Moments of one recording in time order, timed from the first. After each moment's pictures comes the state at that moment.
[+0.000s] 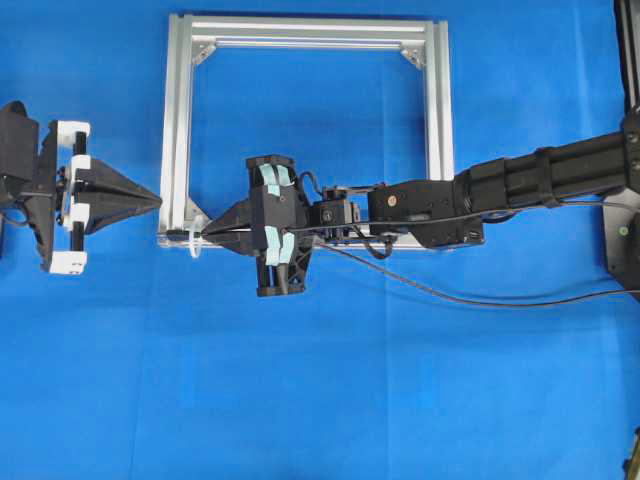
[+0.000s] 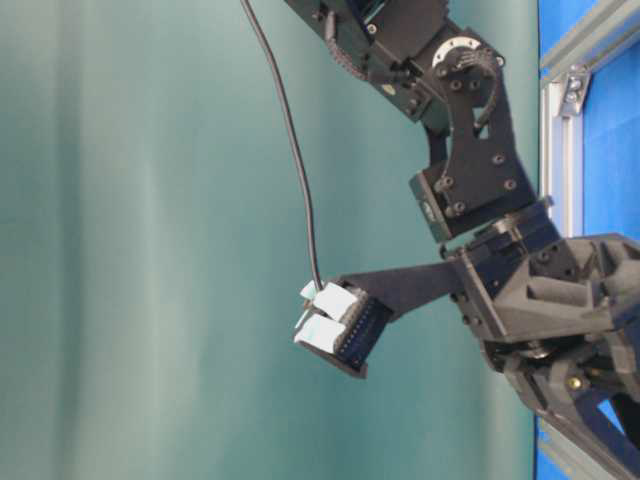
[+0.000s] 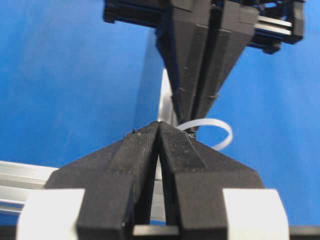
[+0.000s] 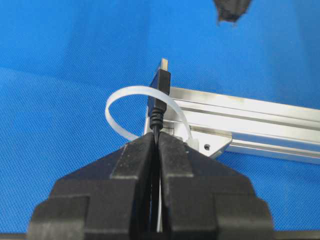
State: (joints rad) left arm -0.01 -0.44 1.36 -0.08 -0.65 -0.05; right arm 0.01 0.45 0.35 -0.05 -0.44 0.07
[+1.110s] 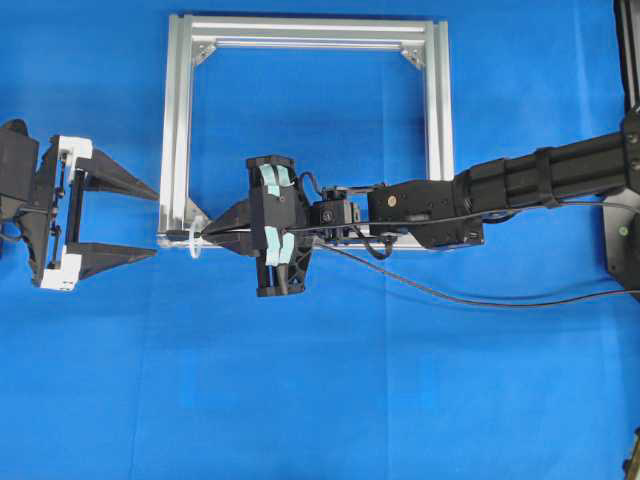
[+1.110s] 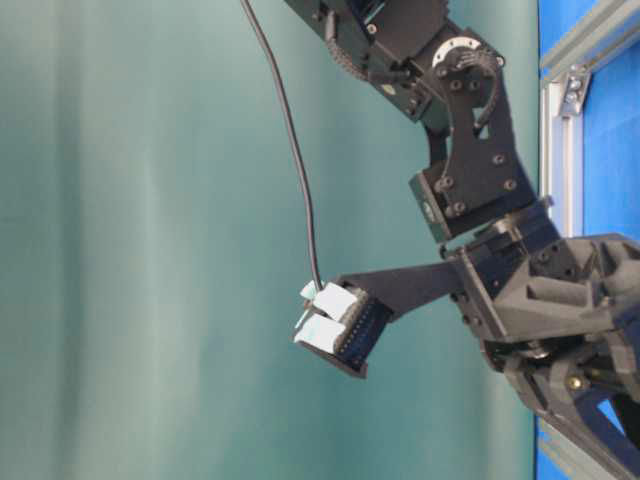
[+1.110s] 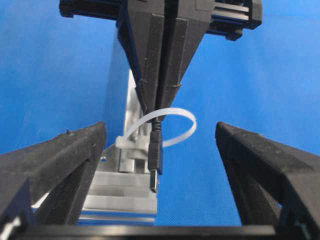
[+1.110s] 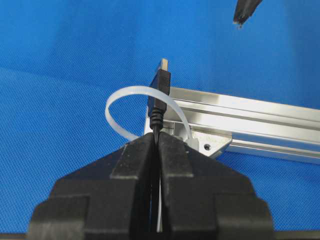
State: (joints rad) left arm -0.08 -0.45 1.36 -0.08 -0.61 -0.05; right arm 0.01 0.45 0.35 -0.05 -0.44 0.06
